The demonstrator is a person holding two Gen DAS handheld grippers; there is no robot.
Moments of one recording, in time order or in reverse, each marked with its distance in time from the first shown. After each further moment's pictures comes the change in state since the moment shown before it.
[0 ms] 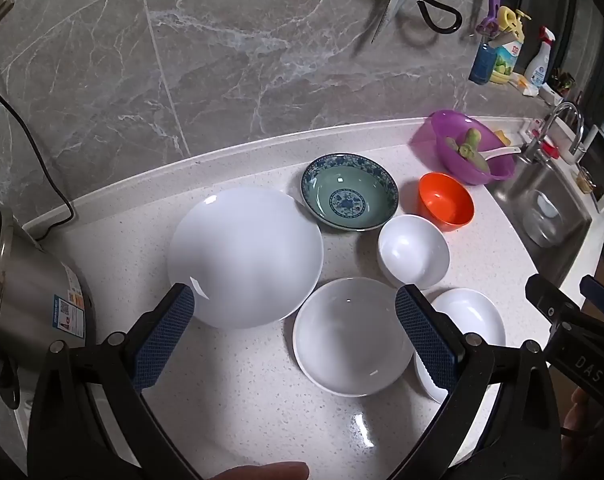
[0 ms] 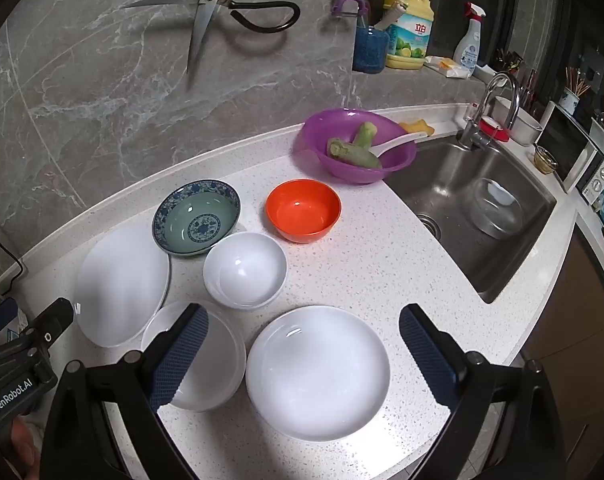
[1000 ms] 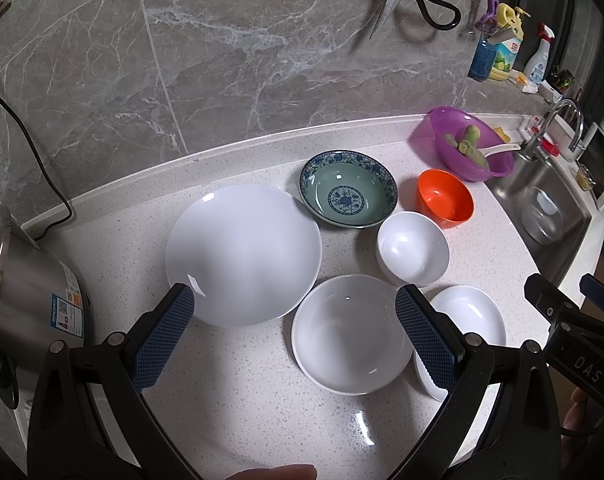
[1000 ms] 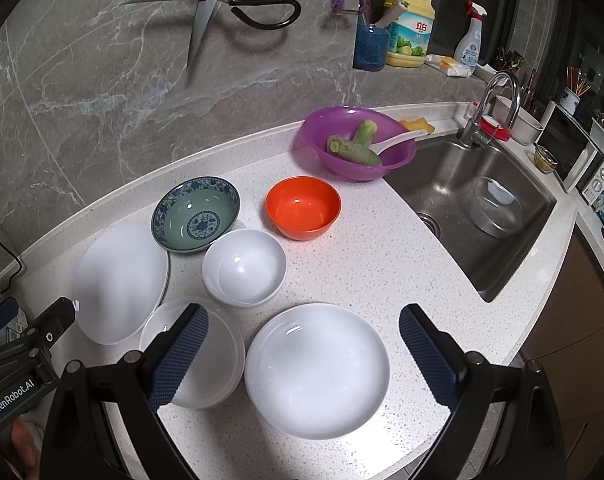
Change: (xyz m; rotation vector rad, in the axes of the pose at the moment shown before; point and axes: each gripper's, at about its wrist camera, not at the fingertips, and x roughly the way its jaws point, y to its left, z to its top) left arm -0.001 0.000 -0.001 0.002 0.007 0.003; right arm 0.001 0.000 -0.001 -0.004 0.005 -0.004
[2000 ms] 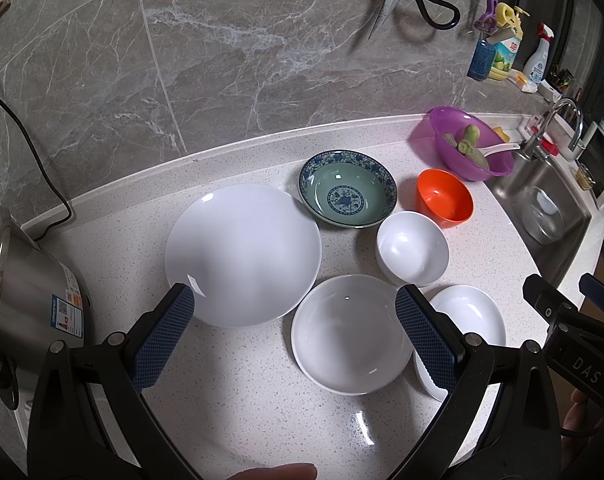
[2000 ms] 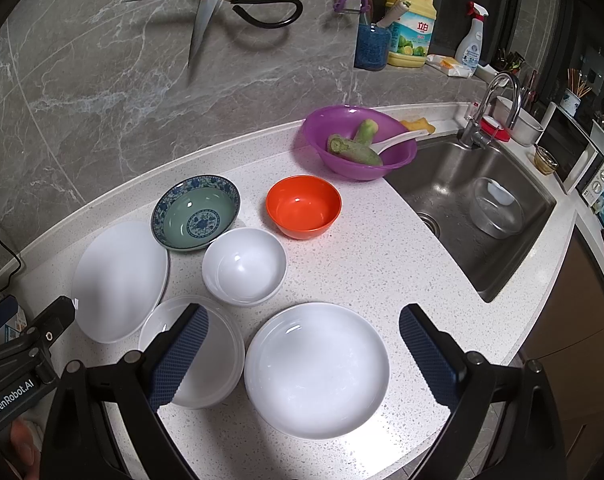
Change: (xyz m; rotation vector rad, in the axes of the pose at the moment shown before) left arm 0.003 -0.002 -0.002 0.000 0.000 -0.001; right arm 0.001 0.001 0.000 -0.002 0.004 -0.002
